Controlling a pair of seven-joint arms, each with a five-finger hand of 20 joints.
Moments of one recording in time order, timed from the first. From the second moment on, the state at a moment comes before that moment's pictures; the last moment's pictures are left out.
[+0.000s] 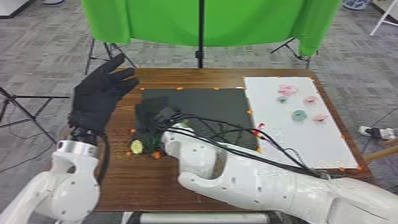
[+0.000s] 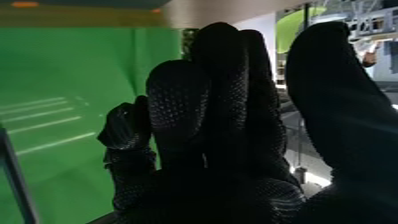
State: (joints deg) left arm 110.5 -53.8 -86.8 -125.0 36.2 11.2 15.5; right arm -50.2 -75.2 16.2 -90.7 -133.2 1.0 31.9
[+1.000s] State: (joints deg) left arm 124.4 -56.3 -91.4 -128.4 35.0 14.2 18.3; right arm -71.1 -43.4 52.1 -105.8 -121.0 4.6 38.7
